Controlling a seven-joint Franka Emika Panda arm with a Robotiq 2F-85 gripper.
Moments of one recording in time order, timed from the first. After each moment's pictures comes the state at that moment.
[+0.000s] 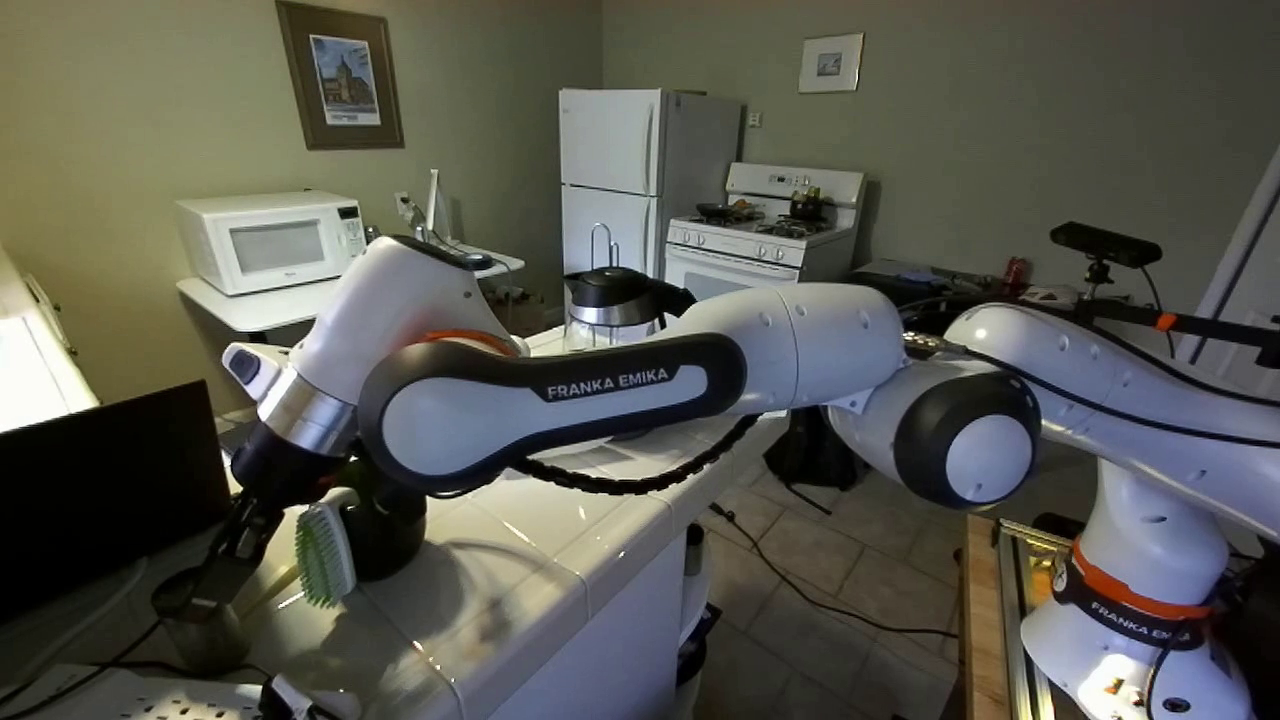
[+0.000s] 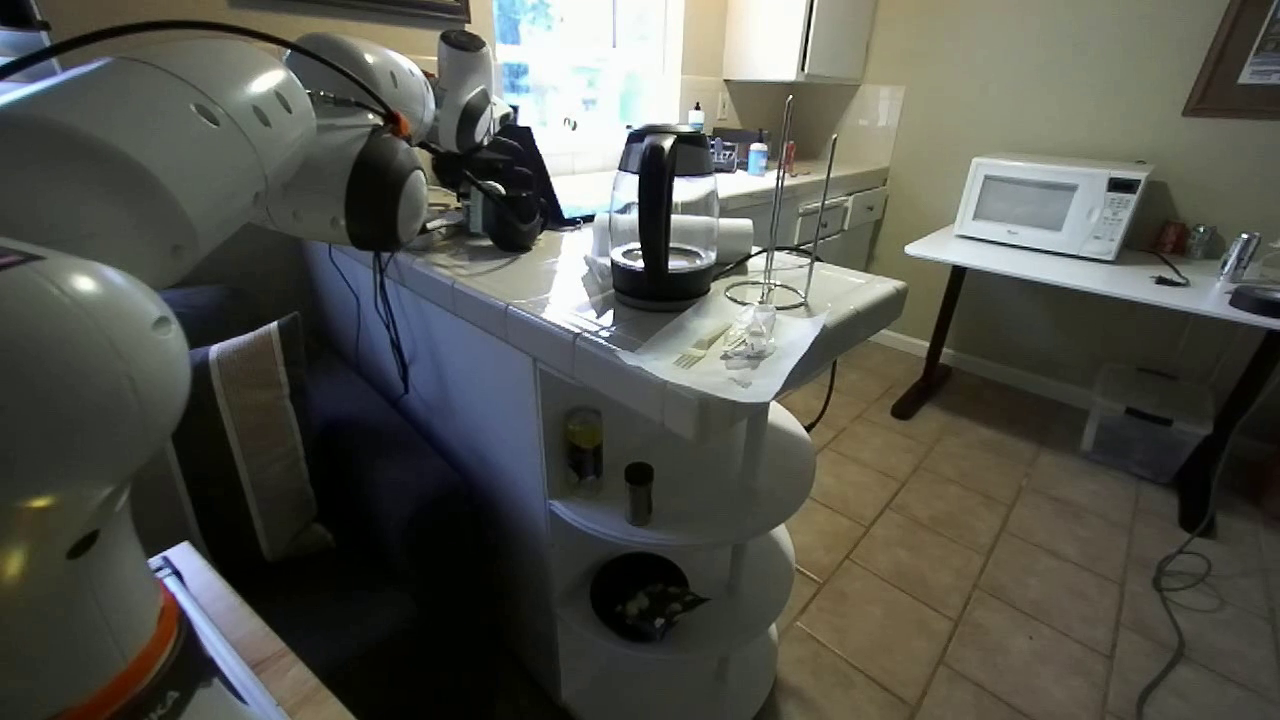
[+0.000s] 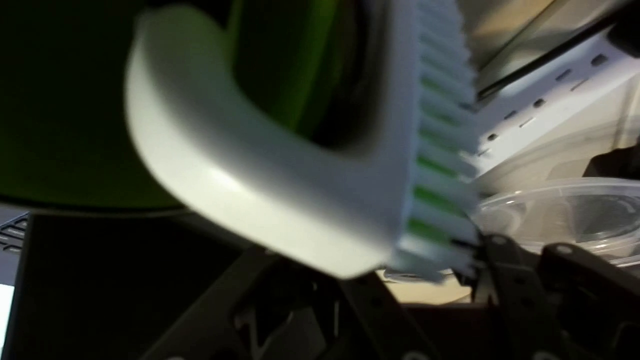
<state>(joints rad) 0.53 1.22 0.26 -0.46 0.01 2.30 -0.38</state>
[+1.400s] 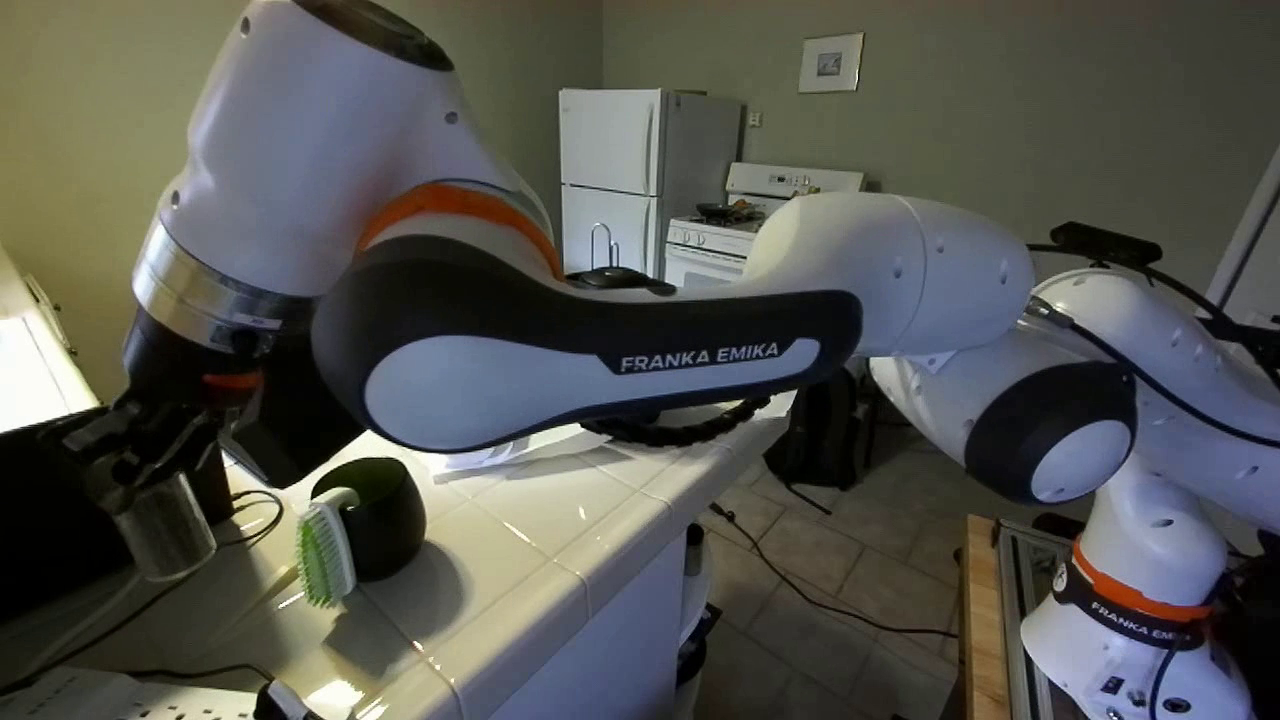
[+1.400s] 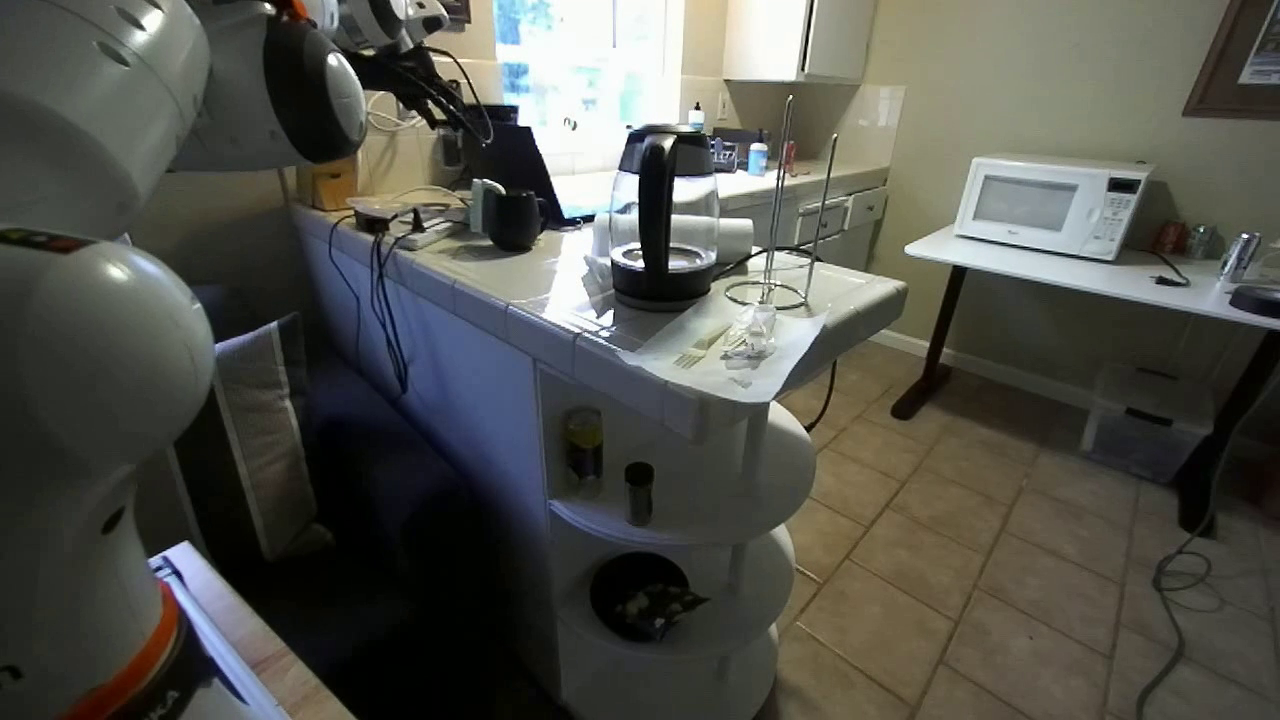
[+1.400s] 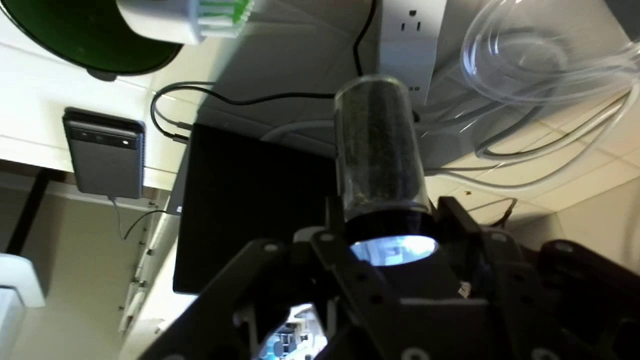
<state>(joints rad) 0.75 1.02 -0.09 -0.45 -0.18 2.13 0.45</state>
